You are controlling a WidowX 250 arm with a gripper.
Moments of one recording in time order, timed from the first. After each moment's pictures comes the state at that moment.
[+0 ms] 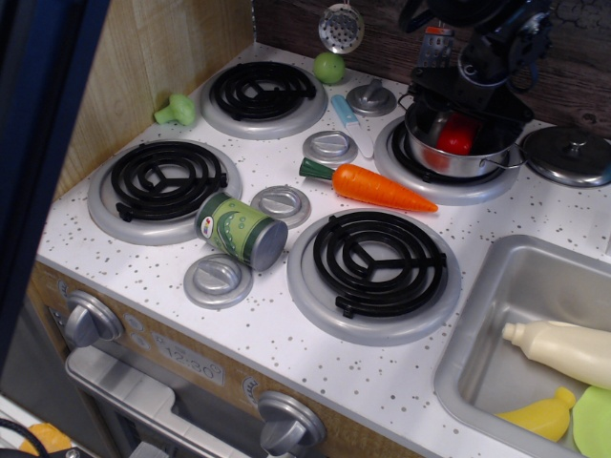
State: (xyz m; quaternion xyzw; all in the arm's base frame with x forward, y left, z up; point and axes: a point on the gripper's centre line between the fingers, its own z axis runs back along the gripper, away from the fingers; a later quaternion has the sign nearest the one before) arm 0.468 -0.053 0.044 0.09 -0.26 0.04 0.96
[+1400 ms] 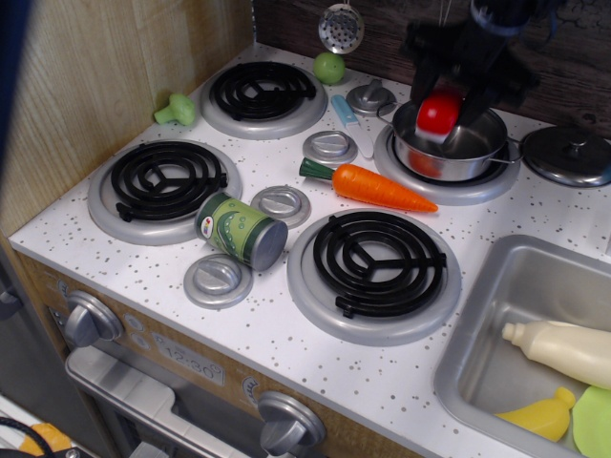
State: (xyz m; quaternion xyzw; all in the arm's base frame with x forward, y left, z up) arm 0.420 -0.051 0.098 0.15 -0.17 0.07 0.97
